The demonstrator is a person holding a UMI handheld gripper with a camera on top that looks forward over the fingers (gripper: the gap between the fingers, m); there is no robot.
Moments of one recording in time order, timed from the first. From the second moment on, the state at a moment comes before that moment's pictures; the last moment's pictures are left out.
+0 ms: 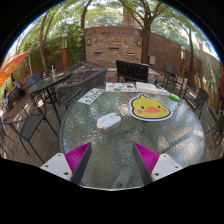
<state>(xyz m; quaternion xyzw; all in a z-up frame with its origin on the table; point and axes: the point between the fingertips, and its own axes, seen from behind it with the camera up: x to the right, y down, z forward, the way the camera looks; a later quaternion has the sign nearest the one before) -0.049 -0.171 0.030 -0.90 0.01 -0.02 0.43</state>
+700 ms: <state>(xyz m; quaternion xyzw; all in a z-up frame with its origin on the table) -0.079 -0.032 -0.016 -0.91 0.00 -0.02 0.40</state>
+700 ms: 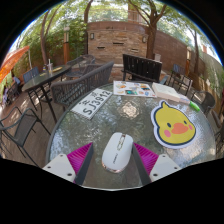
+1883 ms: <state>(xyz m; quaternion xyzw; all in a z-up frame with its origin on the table) 0.154 0.077 0.034 -0.89 -0.01 0.01 0.45</state>
